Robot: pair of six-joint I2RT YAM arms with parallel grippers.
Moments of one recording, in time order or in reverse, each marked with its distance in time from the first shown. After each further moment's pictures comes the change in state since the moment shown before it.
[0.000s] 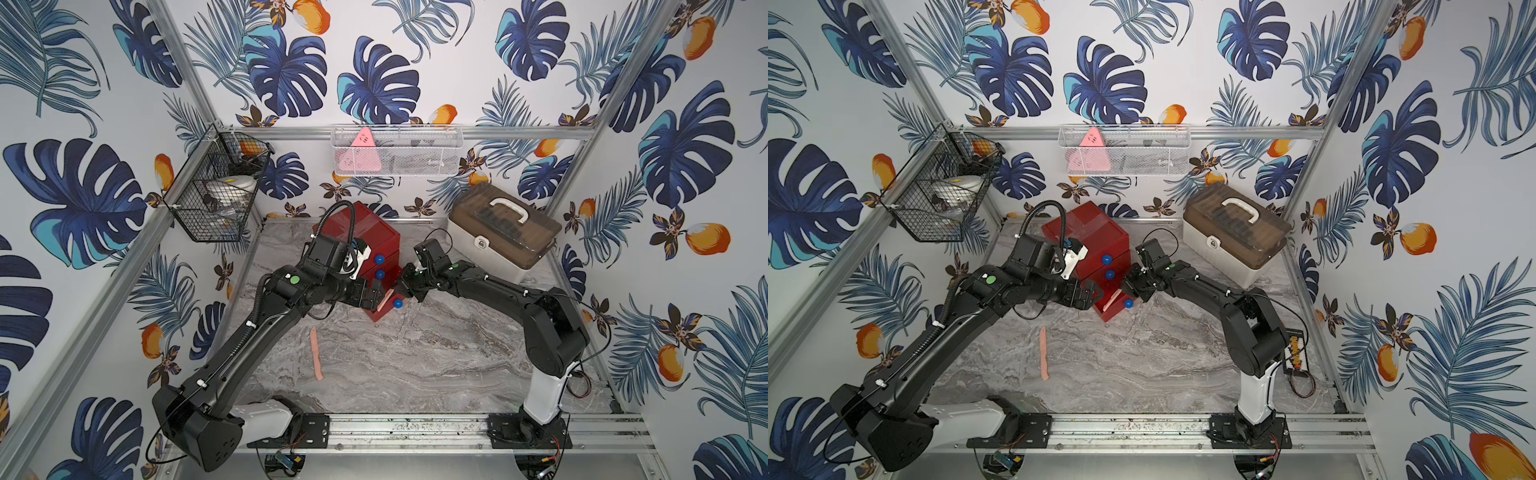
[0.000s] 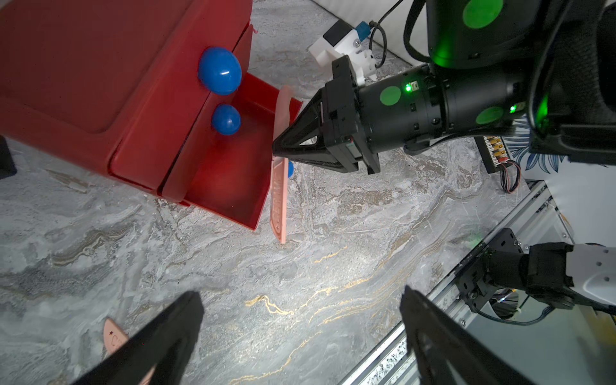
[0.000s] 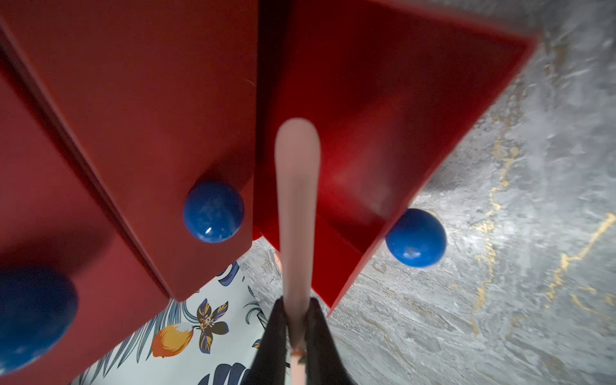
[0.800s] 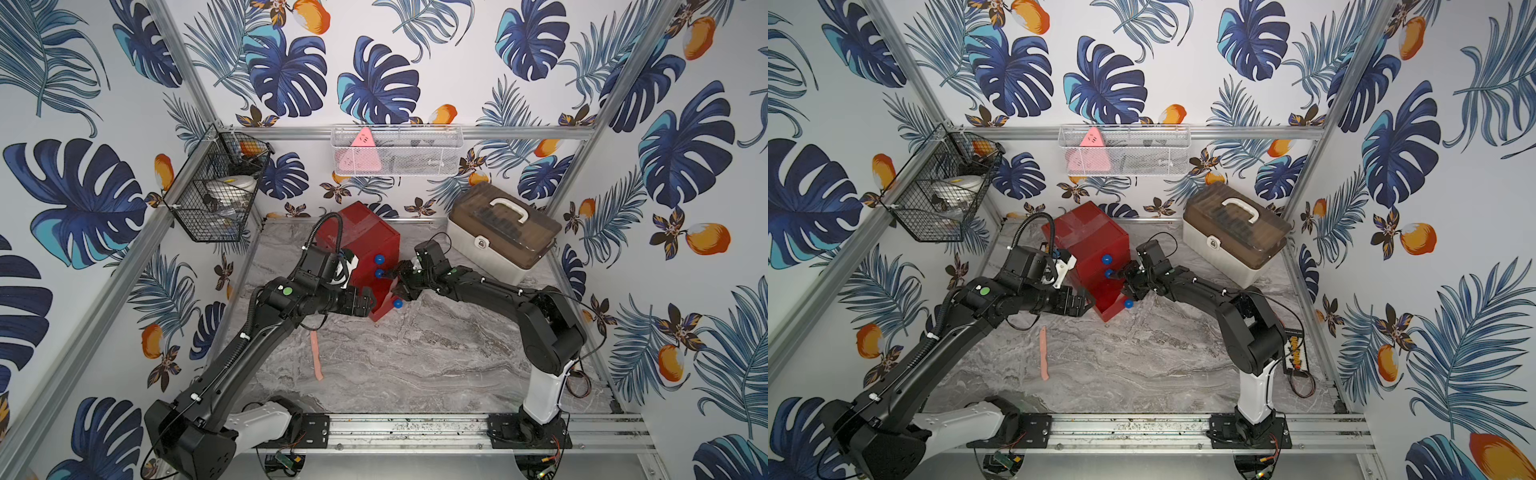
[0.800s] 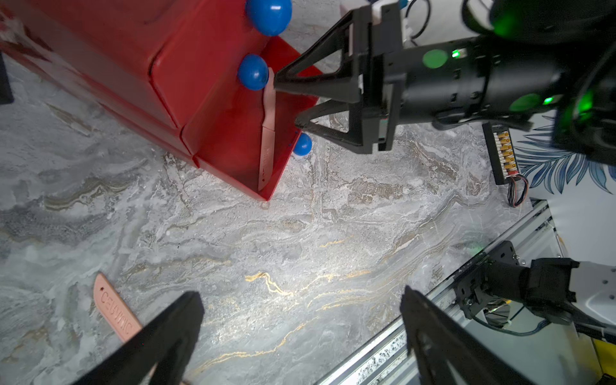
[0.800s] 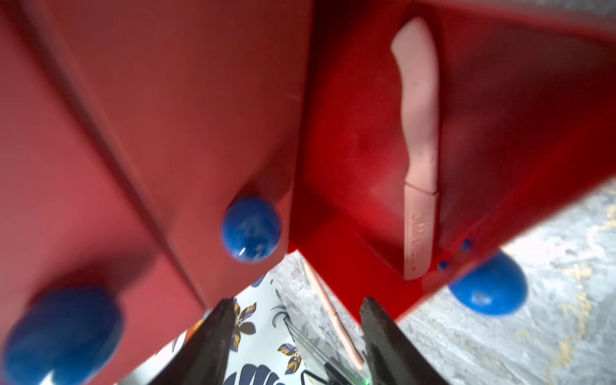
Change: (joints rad) left arm 0.049 -0.087 -0.144 0.010 0.006 -0.098; right arm -0.004 -0.024 -0.085 0.214 -0.025 0.063
